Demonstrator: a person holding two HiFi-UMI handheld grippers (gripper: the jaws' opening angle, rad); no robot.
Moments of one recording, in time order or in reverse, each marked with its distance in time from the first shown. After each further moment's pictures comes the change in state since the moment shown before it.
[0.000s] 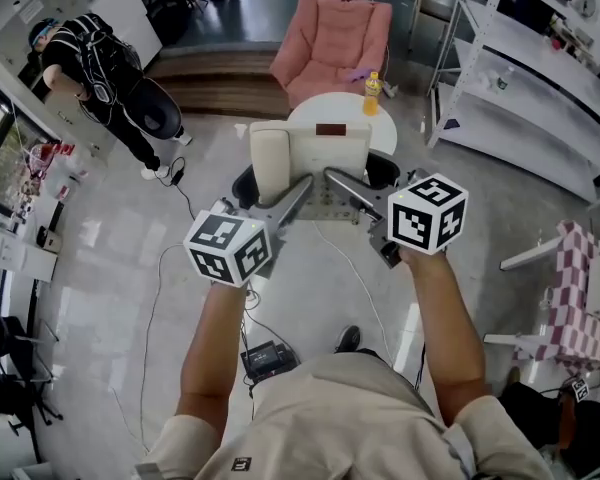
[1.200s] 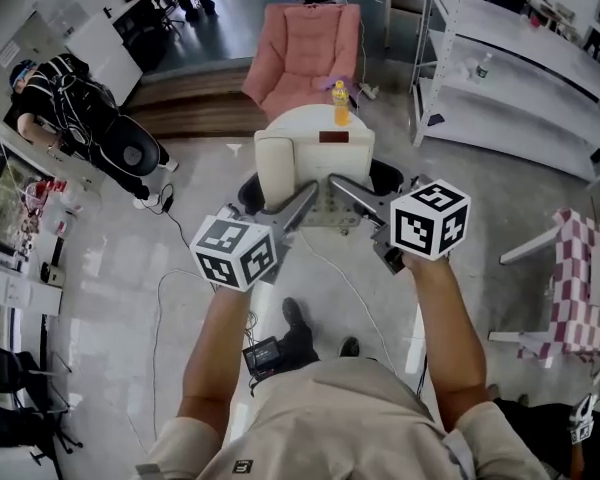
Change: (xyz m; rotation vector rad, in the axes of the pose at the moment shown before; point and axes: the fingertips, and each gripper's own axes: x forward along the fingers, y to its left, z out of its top) left arm 0.116 -0.055 0.001 0.025 0.060 -0.087; right arm -0.060 -0.108 0.022 0.049 -0.042 -0.089
